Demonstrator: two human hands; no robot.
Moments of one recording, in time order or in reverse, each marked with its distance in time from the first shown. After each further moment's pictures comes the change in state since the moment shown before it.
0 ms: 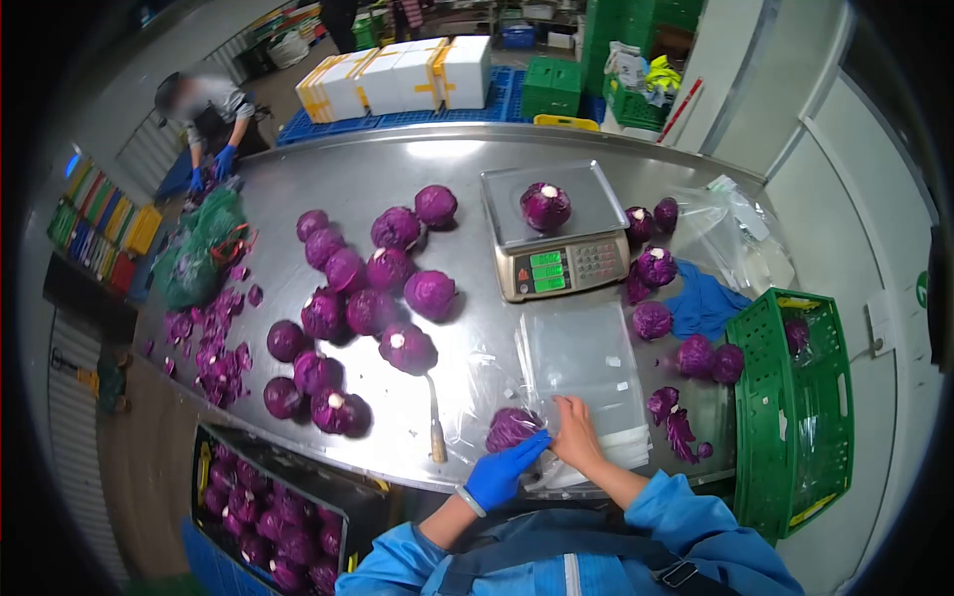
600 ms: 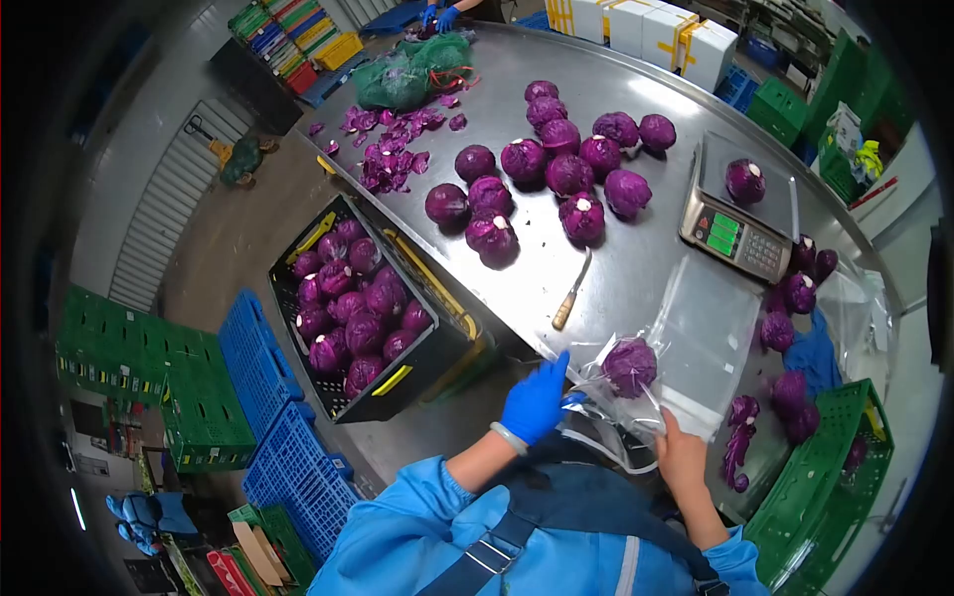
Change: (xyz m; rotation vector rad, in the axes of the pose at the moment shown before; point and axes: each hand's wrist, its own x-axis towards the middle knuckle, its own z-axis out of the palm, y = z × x) left_hand -0.119 0.079 0.037 0.469 0.538 -0.720; right_hand -0.095 -0.020 -0.127 -0.108 -0.509 -0.263
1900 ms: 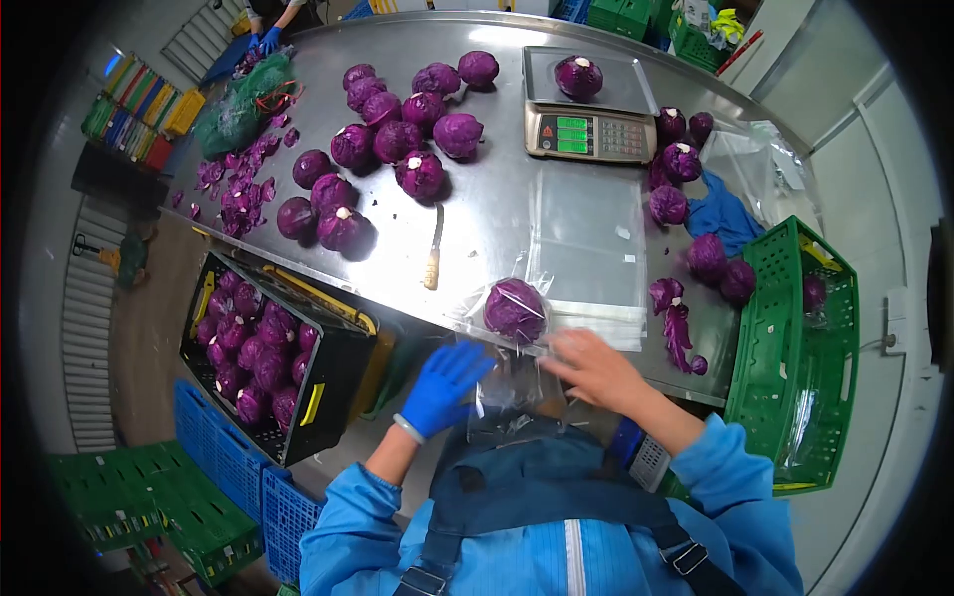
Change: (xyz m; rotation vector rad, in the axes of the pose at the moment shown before) left_hand -0.023 -0.007 -0.013 0.006 -0.280 0.706; right_hand -0.020 0.024 -0.011 -0.043 -0.005 -0.528
